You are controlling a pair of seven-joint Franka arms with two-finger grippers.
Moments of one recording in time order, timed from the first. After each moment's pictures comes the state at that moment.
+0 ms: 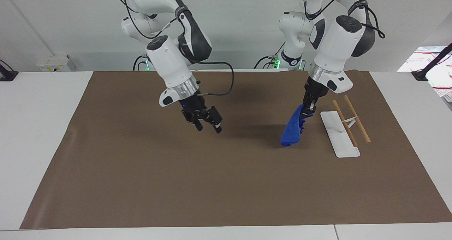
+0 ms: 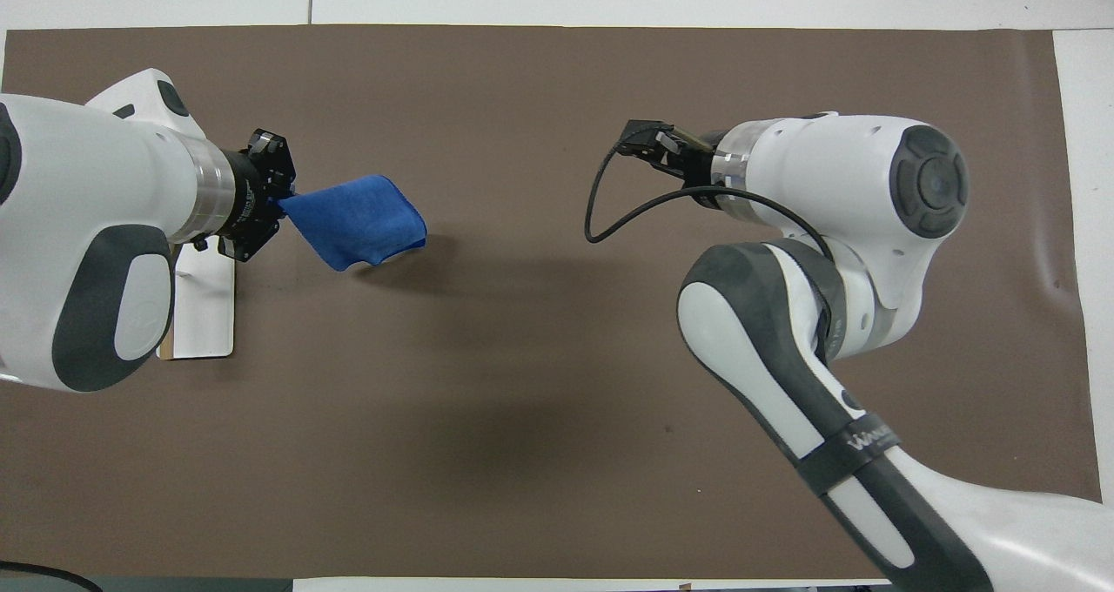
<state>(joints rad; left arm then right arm) -0.29 0.00 0.02 -1.91 -0.01 2.13 -1.35 0.37 0.19 -0.04 -1.87 0.32 2.44 0.55</state>
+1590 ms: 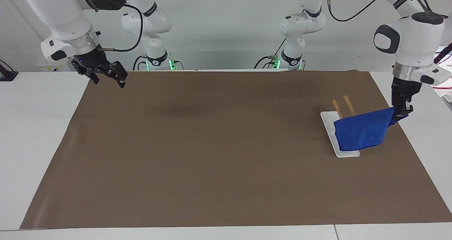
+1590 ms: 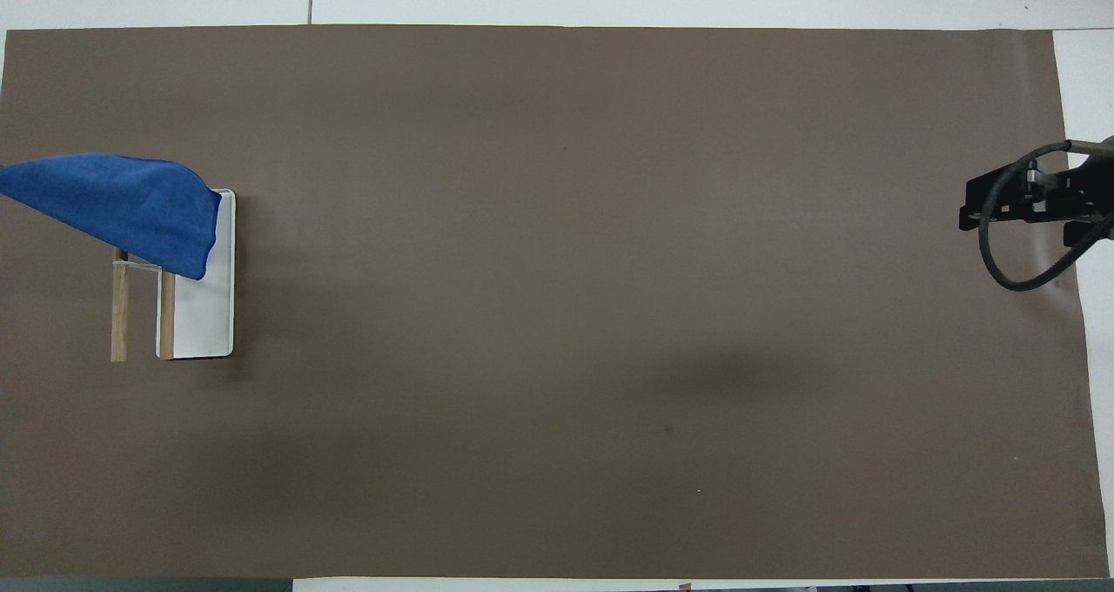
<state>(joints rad) 0.14 0.00 0.03 -1.95 0.15 2.35 -1.11 0.02 0.01 -0.03 -1.56 -0.01 1.51 0.18</state>
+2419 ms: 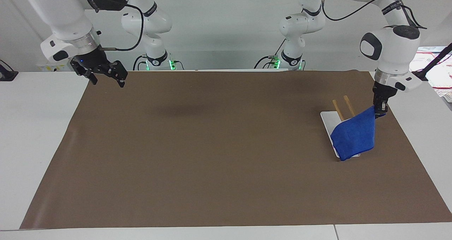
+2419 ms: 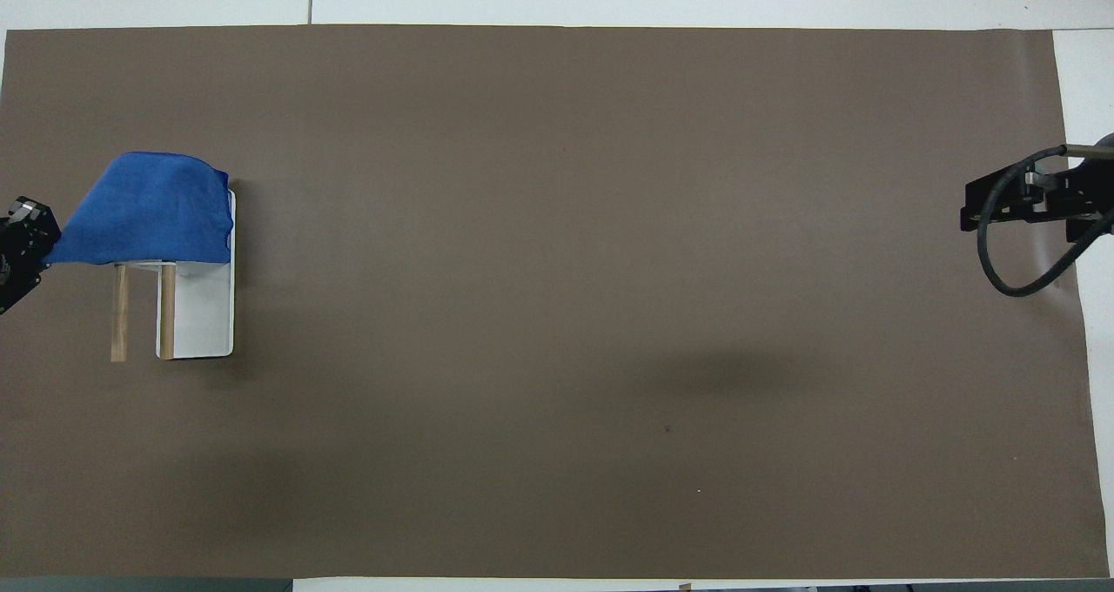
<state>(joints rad) 0.16 -0.09 0.01 -2.19 0.15 2.35 -0.91 0.03 0.01 -0.02 -1.55 -0.02 1.51 0.15</state>
